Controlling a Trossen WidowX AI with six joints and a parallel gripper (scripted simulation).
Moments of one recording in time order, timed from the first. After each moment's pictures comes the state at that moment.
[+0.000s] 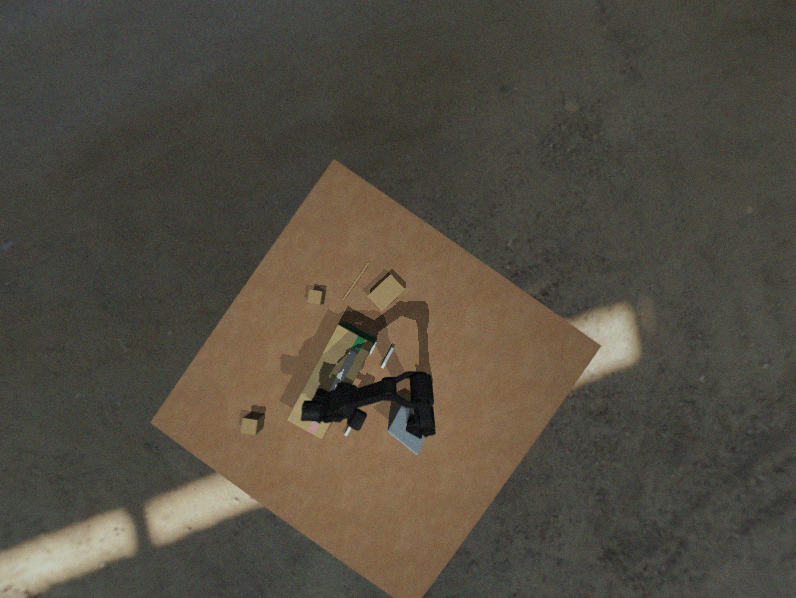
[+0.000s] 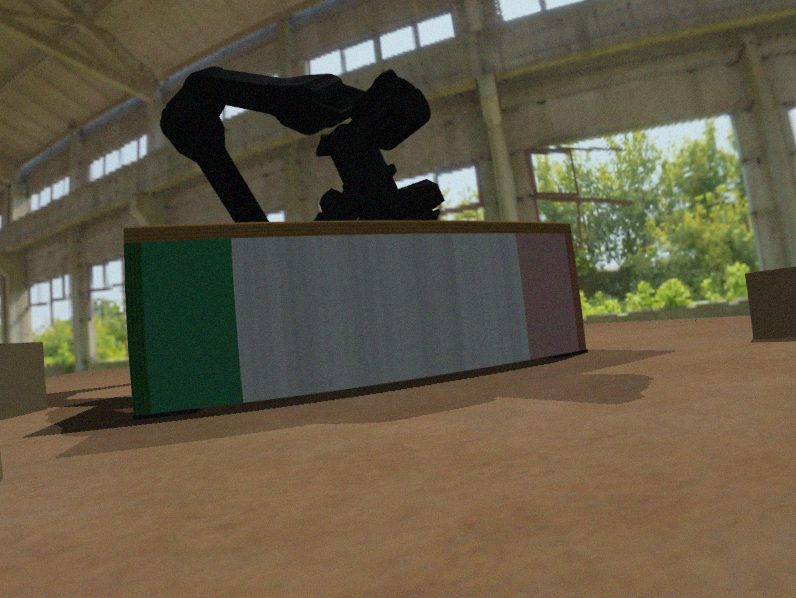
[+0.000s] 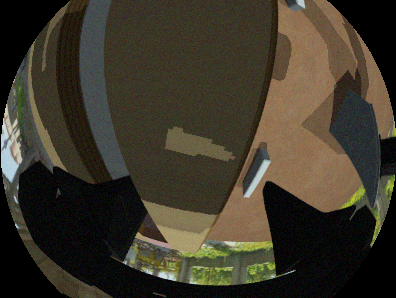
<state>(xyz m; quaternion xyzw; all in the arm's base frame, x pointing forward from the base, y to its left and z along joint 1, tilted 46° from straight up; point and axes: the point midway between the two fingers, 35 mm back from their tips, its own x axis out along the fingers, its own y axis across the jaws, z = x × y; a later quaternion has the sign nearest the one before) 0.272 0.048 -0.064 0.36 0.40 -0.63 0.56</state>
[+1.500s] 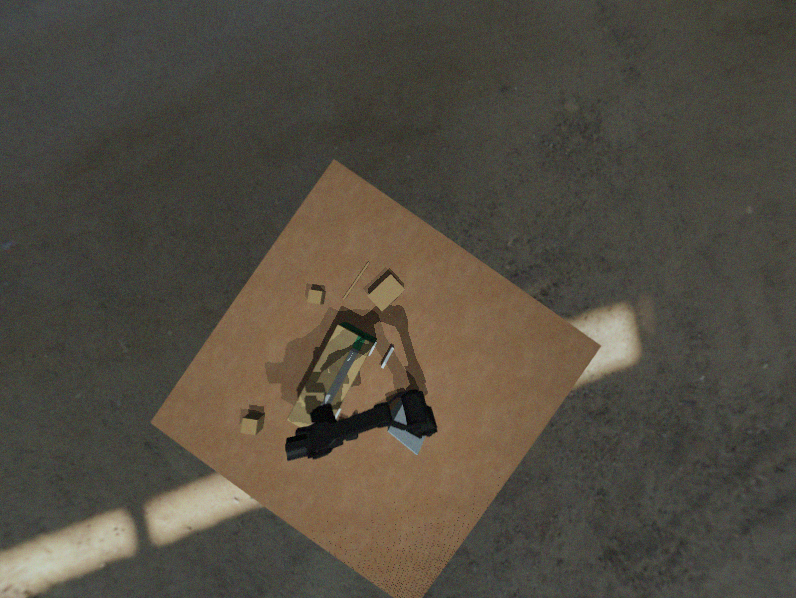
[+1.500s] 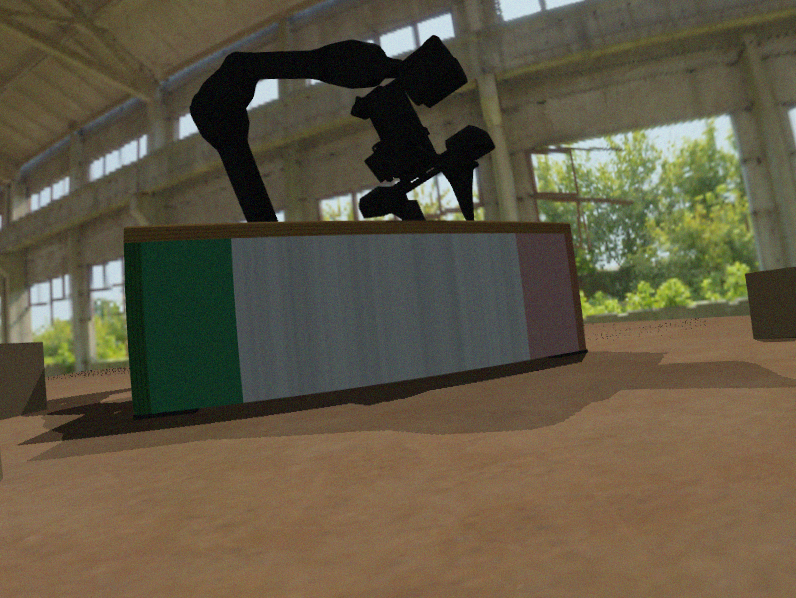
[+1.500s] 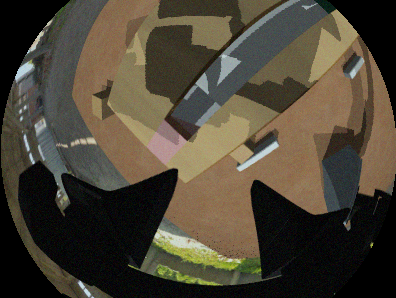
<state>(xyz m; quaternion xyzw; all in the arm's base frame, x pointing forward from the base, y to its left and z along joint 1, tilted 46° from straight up) 0.274 0.135 -0.056 0.17 0.57 -0.47 0.66</state>
